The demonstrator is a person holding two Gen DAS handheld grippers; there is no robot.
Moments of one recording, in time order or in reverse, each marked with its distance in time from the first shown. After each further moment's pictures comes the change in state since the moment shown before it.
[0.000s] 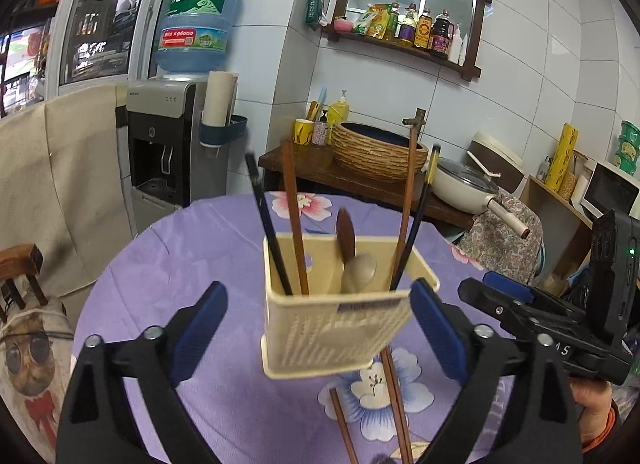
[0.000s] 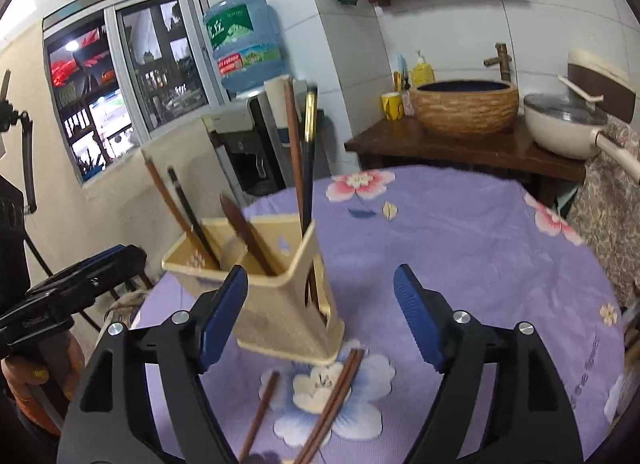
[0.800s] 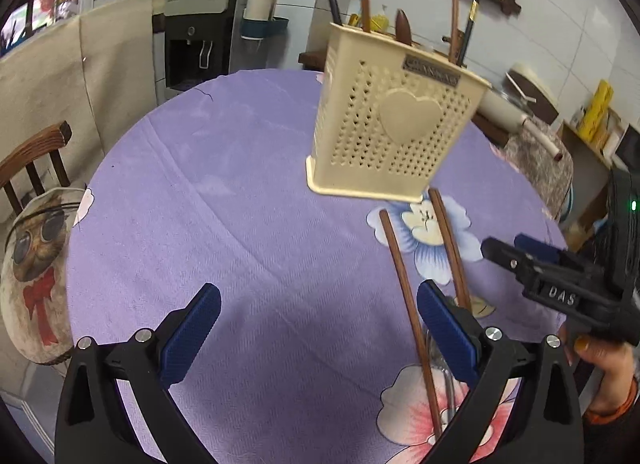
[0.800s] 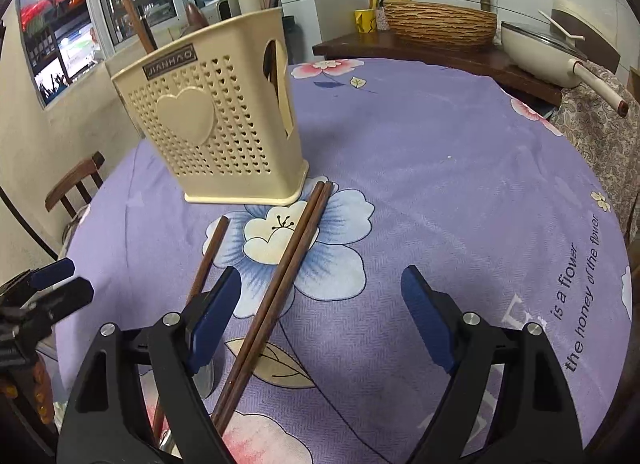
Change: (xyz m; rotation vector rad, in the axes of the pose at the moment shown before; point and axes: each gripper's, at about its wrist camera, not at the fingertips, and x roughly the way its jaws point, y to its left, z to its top) left arm -0.009 0.022 -0.120 -0.045 0.278 0.119; right arm 0.019 -0.003 -0.113 -0.034 0.249 -0.160
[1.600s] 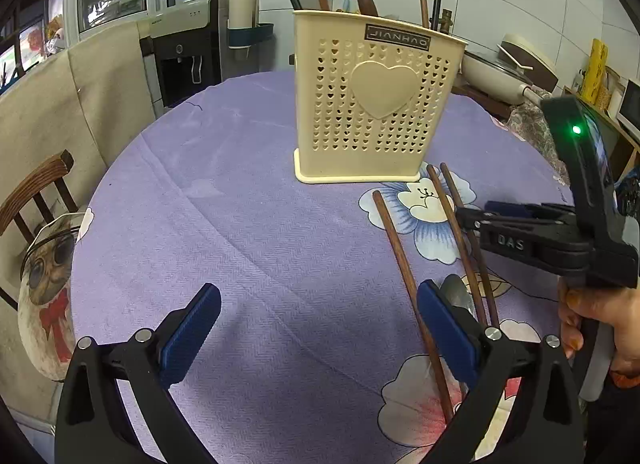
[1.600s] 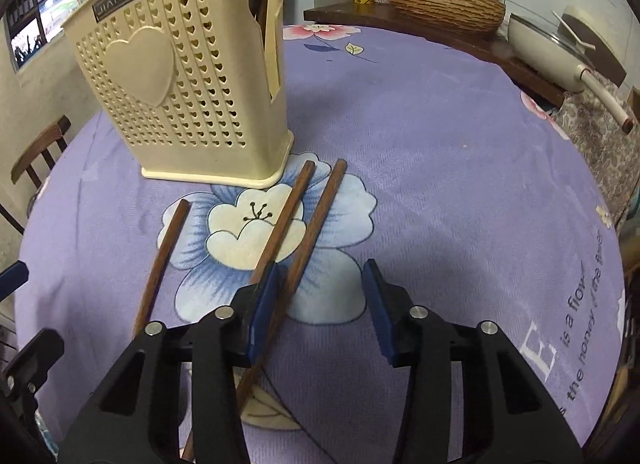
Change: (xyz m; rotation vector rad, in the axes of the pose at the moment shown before) left arm 0.011 -0.027 -0.012 0.106 -0.003 0.065; right arm 0.049 0.008 0.014 -0.068 0.113 -0.113
